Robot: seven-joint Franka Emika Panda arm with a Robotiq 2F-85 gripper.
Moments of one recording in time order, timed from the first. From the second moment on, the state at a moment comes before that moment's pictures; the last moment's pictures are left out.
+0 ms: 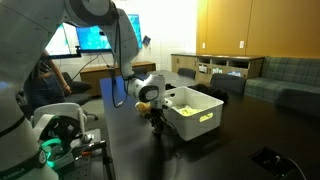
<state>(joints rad) 0.27 0.66 0.09 -2.15 0.01 2.77 0.30</state>
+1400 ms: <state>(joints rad) 0.35 0.63 0.02 -2.15 0.00 2.71 0.31</state>
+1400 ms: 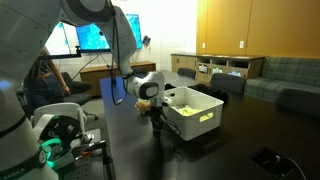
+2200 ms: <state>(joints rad) 0.42 0.35 0.05 -2.16 -0.19 2.42 0.37</state>
